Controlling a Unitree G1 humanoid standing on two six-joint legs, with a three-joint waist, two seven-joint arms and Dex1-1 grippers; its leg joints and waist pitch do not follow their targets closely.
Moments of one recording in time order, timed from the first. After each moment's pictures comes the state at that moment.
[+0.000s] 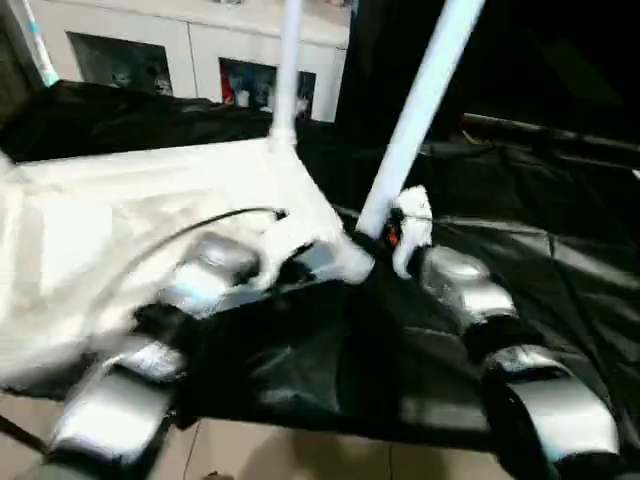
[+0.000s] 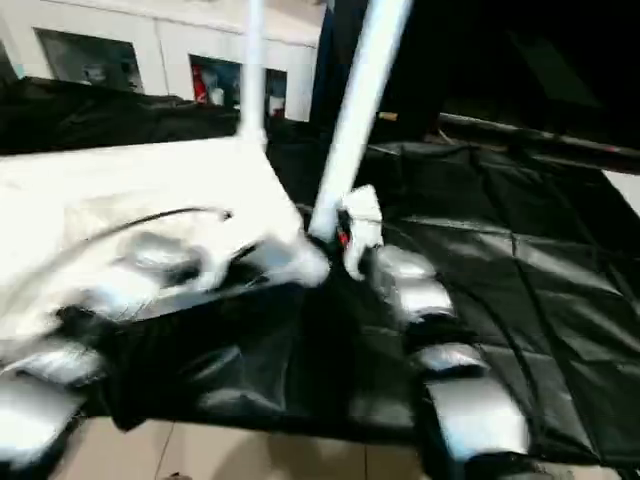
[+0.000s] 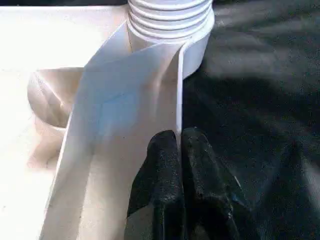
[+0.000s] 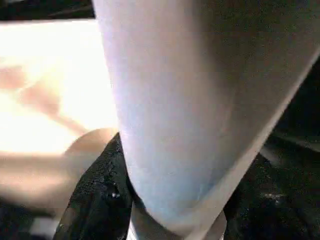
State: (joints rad) left arm -0.79 0.20 -0.33 0.77 0.11 0.39 -0.78; right arm -0.79 -0.05 -0.09 1.06 0.15 0.04 0.34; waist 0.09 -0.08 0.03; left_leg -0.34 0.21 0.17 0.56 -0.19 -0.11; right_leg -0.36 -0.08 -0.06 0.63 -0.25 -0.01
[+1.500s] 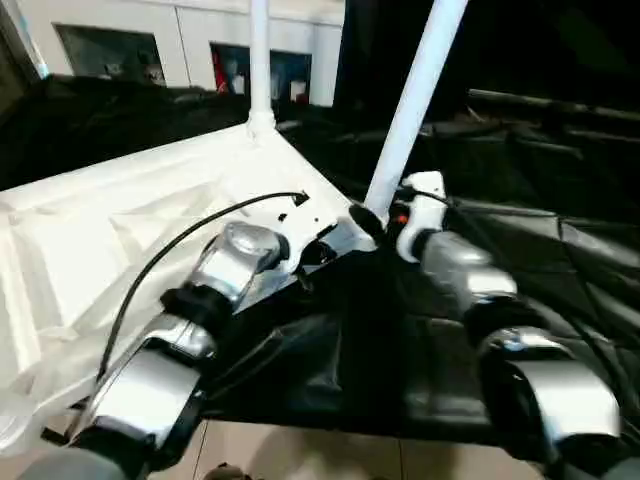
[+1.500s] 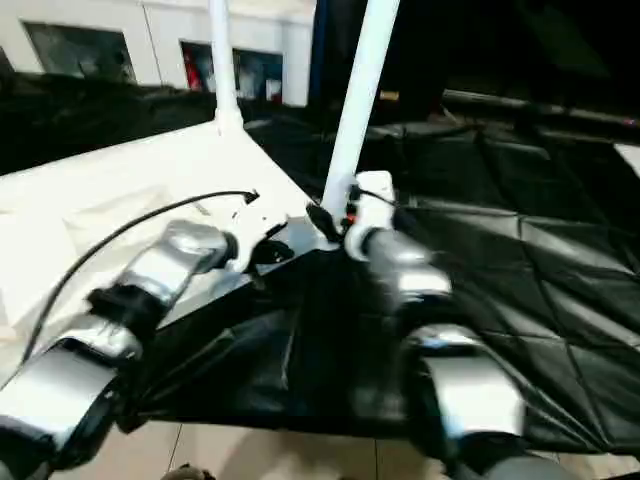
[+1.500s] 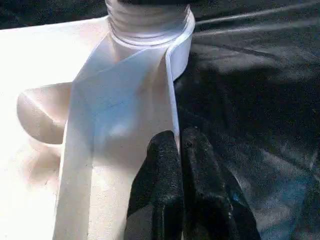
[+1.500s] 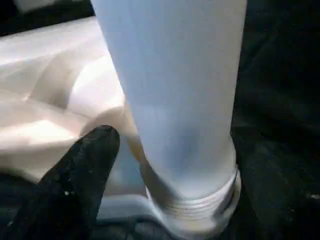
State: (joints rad) left arm -0.82 0.21 -0.31 0.81 0.13 0.23 -0.86; right arm -0.79 -0.15 -0.11 1.02 0.15 0.09 0.70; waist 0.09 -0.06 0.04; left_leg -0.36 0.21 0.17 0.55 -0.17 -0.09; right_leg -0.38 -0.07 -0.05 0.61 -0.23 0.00
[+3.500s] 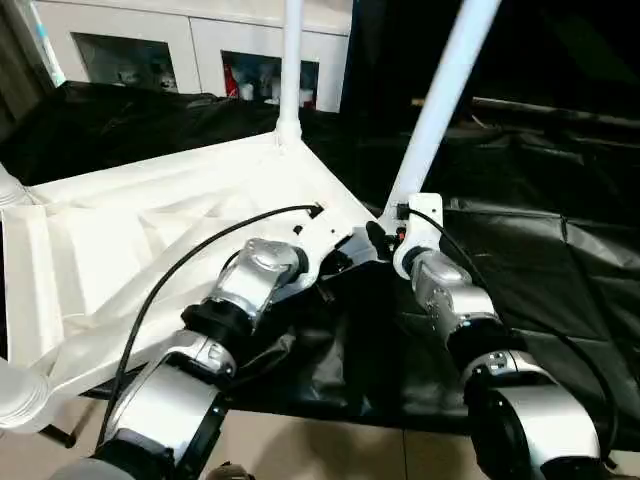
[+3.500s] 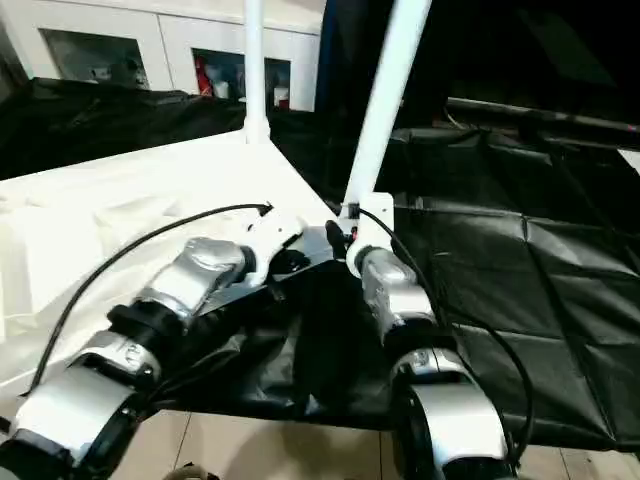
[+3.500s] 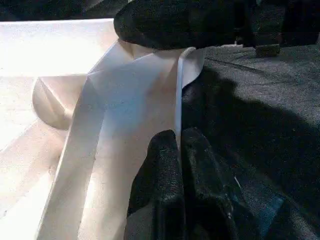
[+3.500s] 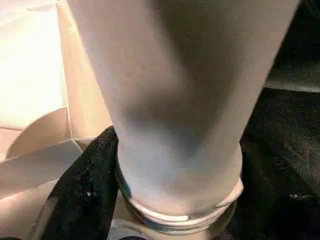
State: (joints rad) left arm -0.79 0.08 -0.27 0.85 0.13 0.25 -0.66; right arm -0.75 -0.01 -0.13 1.01 0.11 0.09 0.14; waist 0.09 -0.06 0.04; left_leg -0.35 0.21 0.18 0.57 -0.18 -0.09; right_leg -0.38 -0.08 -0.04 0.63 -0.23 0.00
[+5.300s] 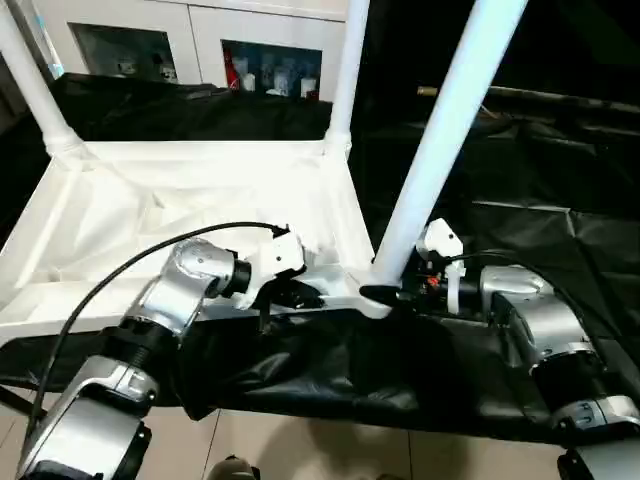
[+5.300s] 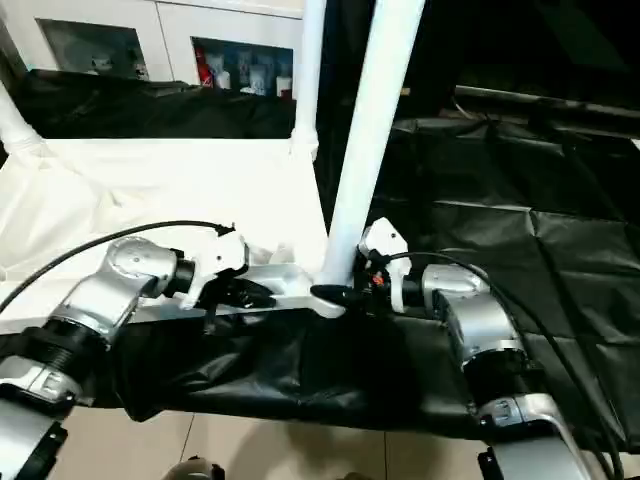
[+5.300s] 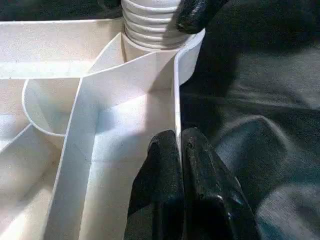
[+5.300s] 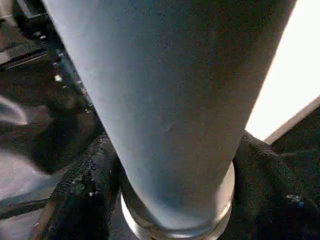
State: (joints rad) left arm -0.64 0.34 -0.31 0.62 0.05 0.08 -1.19; right arm -0.50 -0.34 0.11 0.54 0.15 0.17 1.05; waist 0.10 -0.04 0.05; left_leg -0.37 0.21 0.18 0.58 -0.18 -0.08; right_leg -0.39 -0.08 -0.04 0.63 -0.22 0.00
